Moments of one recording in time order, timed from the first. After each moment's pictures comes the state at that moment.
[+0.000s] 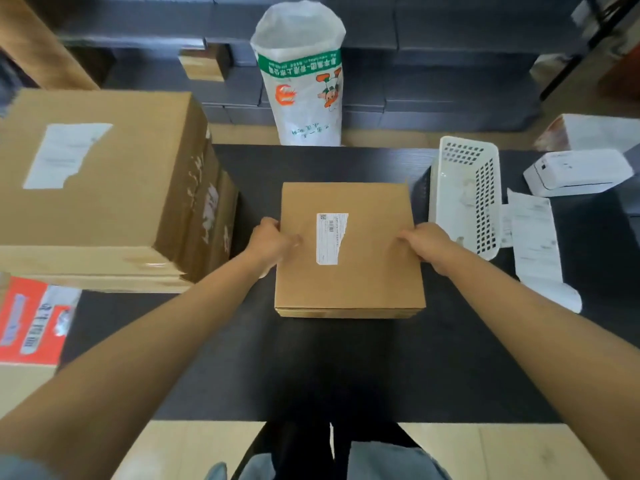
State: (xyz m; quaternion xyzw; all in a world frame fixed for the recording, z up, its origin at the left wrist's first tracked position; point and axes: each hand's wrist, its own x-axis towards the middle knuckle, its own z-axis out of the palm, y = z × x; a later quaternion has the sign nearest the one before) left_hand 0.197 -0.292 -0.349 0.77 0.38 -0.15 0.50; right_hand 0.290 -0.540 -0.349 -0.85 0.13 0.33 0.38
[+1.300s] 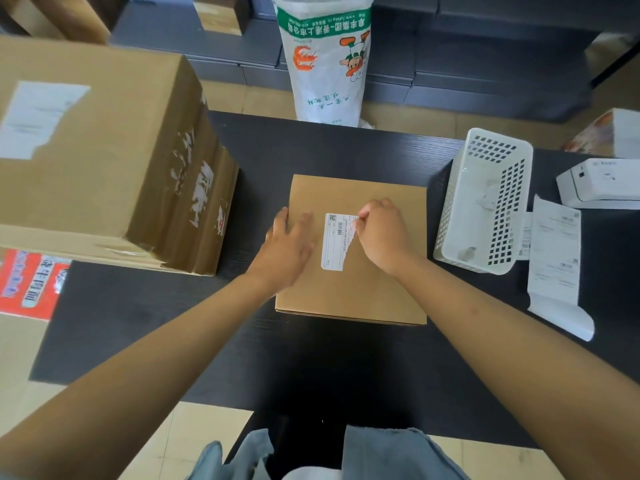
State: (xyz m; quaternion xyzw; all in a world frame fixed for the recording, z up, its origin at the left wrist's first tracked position) left_hand 0.180 -0.321 -0.382 0.93 0.18 -0.14 0.28; right_hand 0.290 -0.472 -0.371 -0.95 -0.16 0.17 0.22
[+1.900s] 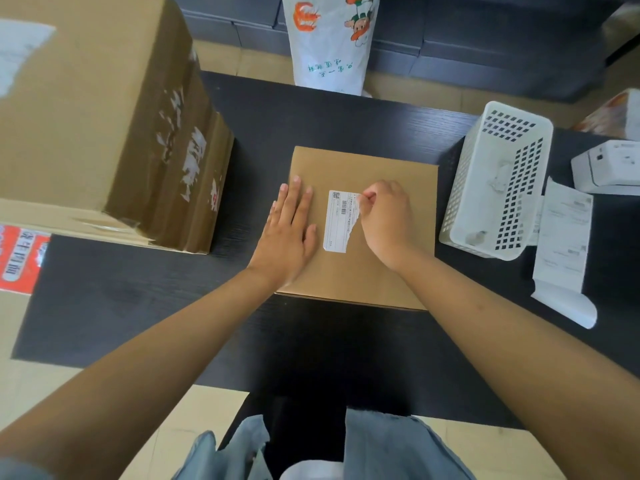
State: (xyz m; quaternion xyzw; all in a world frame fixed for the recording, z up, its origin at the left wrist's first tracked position) left_hand 0.166 -0.325 -0.414 0.96 0.11 -0.05 0.26; right_hand 0.278 -0.470 -0.388 -0.95 -0.13 0.11 0.27
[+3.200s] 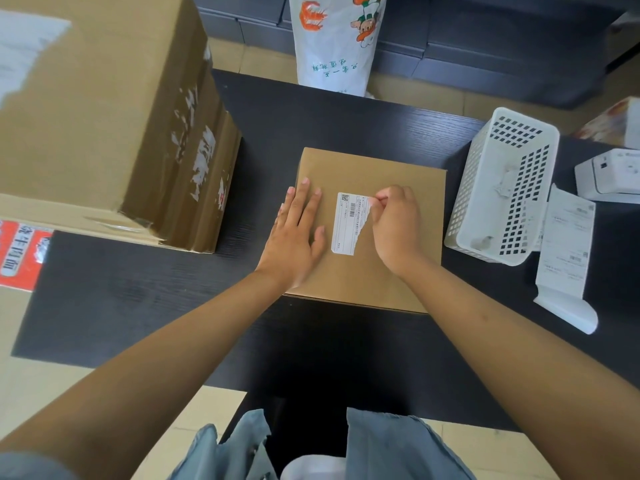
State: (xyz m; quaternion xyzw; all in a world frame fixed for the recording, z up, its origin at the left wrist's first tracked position) left_hand 0.165 -0.324 -0.423 0.94 0.13 -0.03 0.31; right_hand 0.274 -0.469 -0.391 -0.95 -0.11 0.07 0.27
